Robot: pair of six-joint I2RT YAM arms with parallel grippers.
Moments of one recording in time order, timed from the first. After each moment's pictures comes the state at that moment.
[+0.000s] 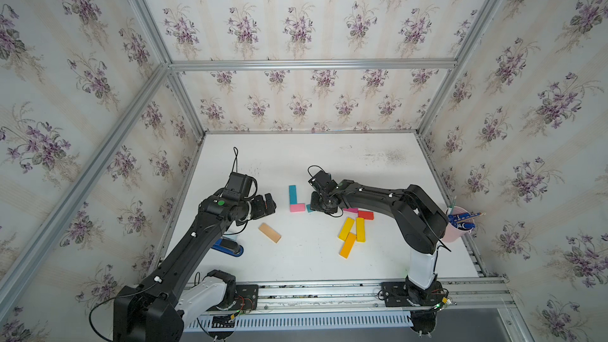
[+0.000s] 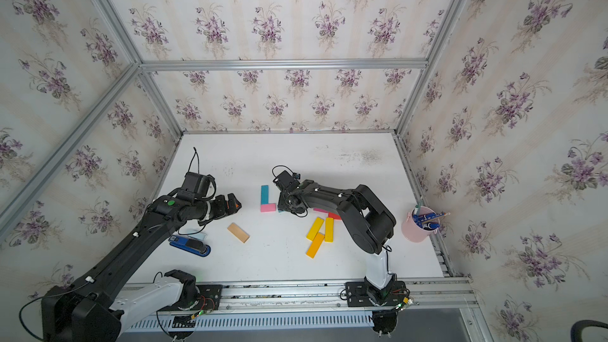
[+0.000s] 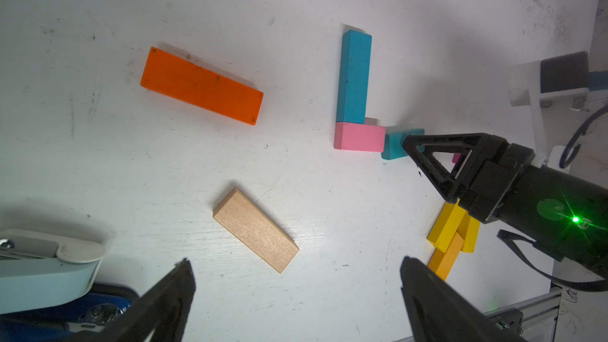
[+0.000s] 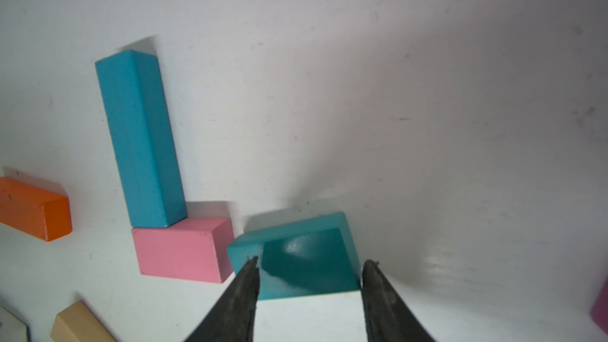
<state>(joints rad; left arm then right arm) -0.26 1.08 0.85 -0.84 0.17 -0.58 0.82 1.91 1.22 -0.46 0.04 0.88</state>
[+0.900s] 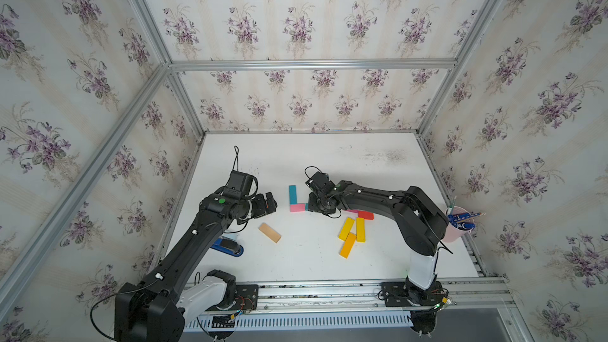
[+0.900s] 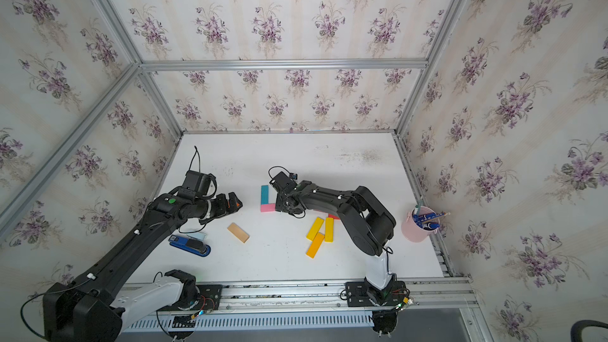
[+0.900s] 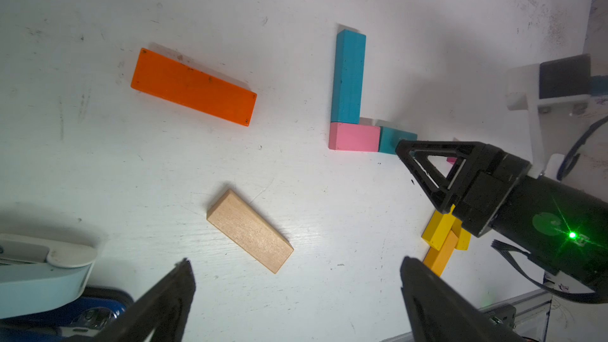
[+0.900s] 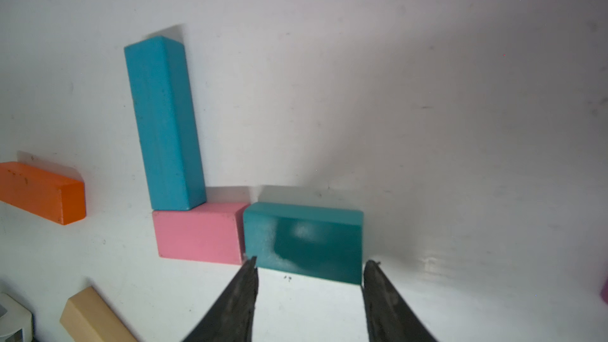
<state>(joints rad) -0.26 1.10 0.87 -0.84 0.18 -0.58 0.84 1.90 1.24 -0.48 0.06 0.88</state>
